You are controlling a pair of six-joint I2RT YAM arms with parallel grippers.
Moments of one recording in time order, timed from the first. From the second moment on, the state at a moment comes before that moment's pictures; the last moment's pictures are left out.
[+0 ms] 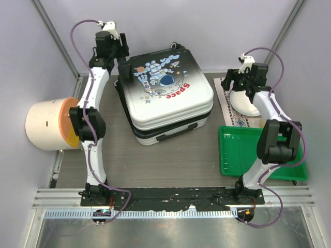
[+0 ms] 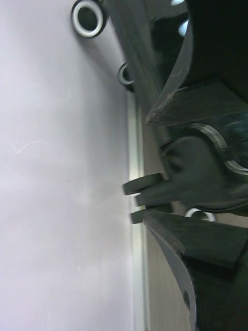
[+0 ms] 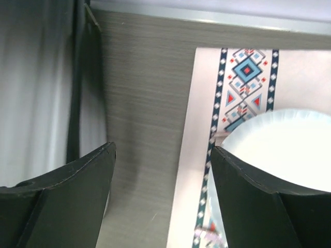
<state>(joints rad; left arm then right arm) -0.10 2.15 2.24 -0.34 0.05 -0.14 -0.11 1.78 1.39 -0.10 -0.39 -0.05</state>
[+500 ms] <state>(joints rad) -0.14 2.56 2.51 0.02 -0.19 0.24 -0.08 1.49 1.13 -0.34 -0.40 0.00</state>
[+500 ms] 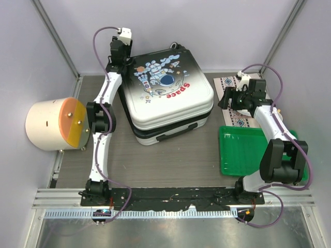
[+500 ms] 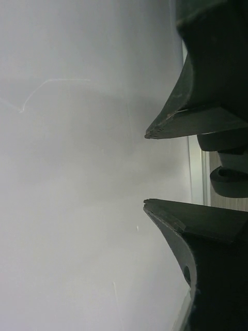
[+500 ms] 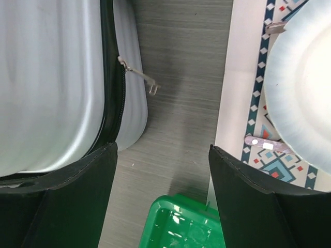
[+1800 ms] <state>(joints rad) -0.14 1.68 1.48 -0.53 -0.05 0.20 0.05 2.16 1.69 -0.01 -0.38 0.18</state>
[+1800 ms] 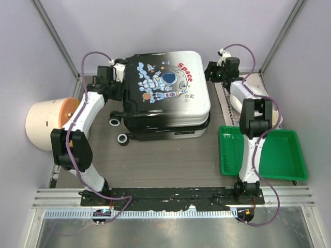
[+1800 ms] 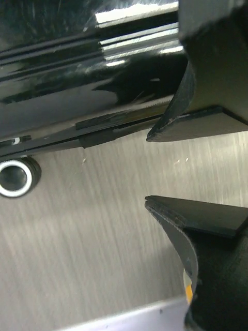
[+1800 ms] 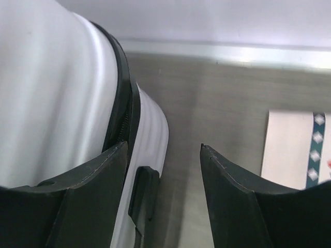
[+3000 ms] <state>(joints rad) 0.05 1.59 1.43 -1.22 0.57 1.00 0.07 1.63 0.97 0.04 -0.43 0.26</state>
